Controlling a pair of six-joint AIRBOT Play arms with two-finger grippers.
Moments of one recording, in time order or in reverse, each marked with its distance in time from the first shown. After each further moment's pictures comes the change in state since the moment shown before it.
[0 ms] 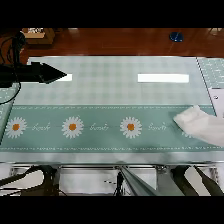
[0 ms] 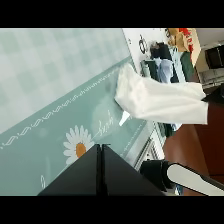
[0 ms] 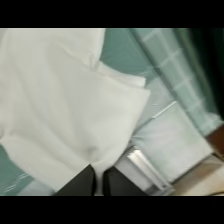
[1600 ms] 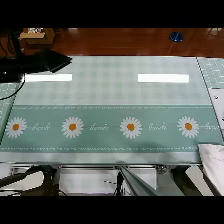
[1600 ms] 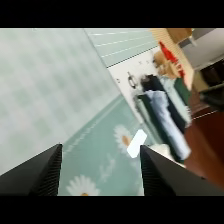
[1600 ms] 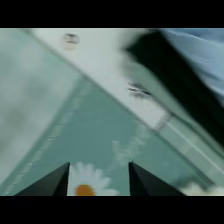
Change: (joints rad) left arm -0.109 0.000 0.045 -0.124 0.171 0.126; right arm -0.239 -0.028 0.021 0.636 -0.353 -0.217
